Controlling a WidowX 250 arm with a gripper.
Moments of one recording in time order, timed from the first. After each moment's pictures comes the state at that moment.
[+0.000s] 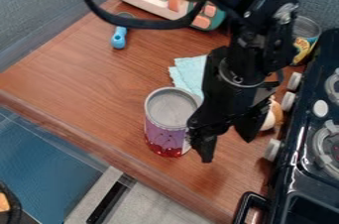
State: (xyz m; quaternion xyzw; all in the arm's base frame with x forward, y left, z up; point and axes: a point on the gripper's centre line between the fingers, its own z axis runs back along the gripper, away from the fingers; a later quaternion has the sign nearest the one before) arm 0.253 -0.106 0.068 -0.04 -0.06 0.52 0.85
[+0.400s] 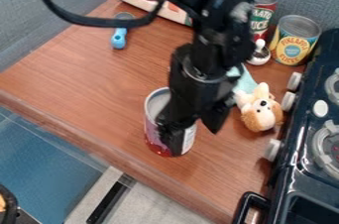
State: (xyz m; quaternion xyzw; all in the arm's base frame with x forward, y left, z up) arm 0.246 -0.070 0.064 -0.03 -0.07 0.56 0.82
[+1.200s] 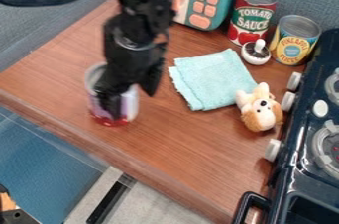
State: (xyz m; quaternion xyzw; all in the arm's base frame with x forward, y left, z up) arm 0.249 0.031 0.061 0.02 -0.11 0.64 0.76
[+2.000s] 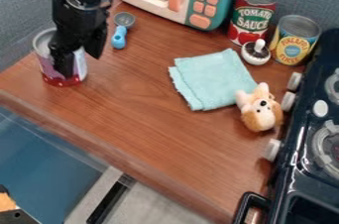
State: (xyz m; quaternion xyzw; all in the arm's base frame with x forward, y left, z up) arm 0.271 0.136 0.059 0.08 -0.12 0.71 0.69
